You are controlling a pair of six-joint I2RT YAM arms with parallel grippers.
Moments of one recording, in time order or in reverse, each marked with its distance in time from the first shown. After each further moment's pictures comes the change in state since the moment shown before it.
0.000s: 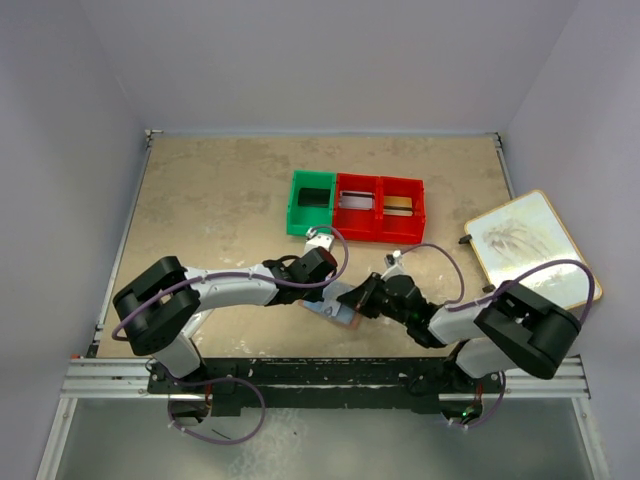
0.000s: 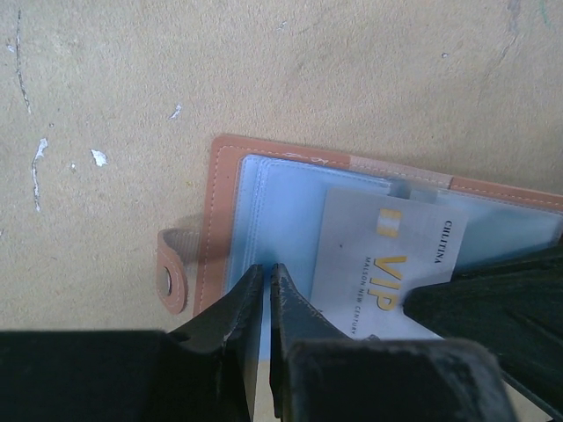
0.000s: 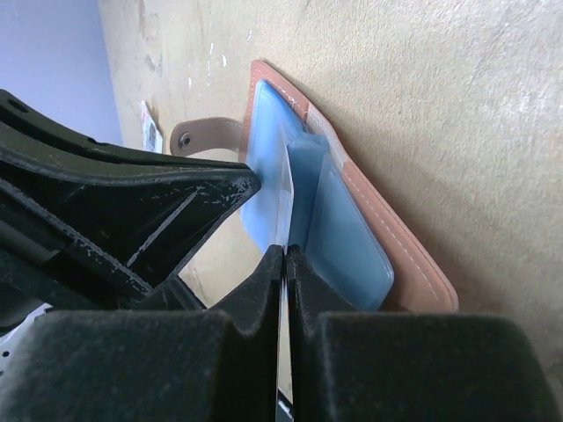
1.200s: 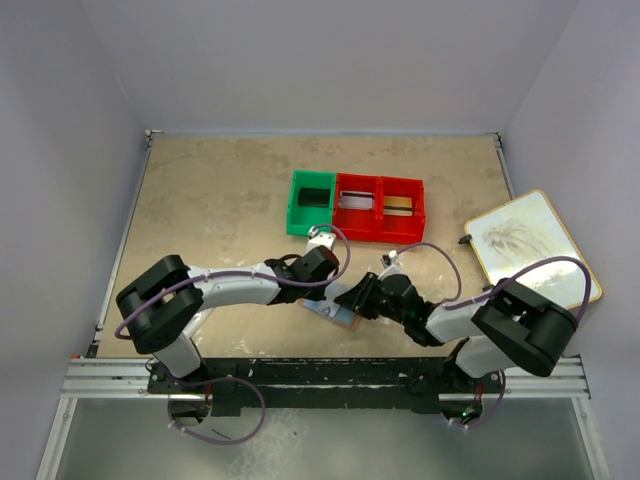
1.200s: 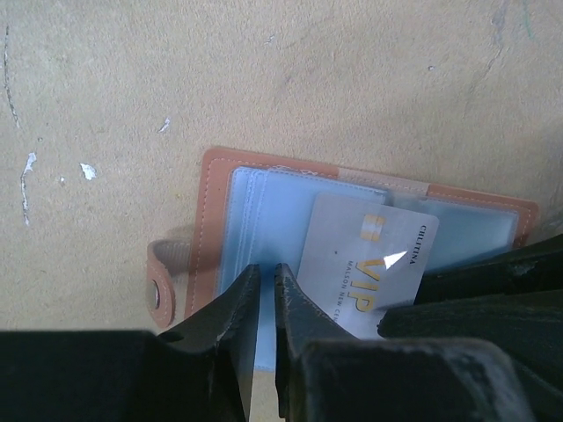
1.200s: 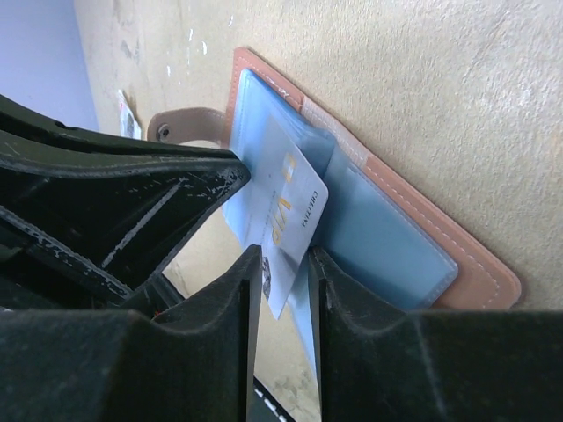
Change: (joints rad) left arm 0.000 0.019 0.015 0.016 0.007 0.000; right arm 0.013 -0.010 0.014 -0.065 -0.001 -0.029
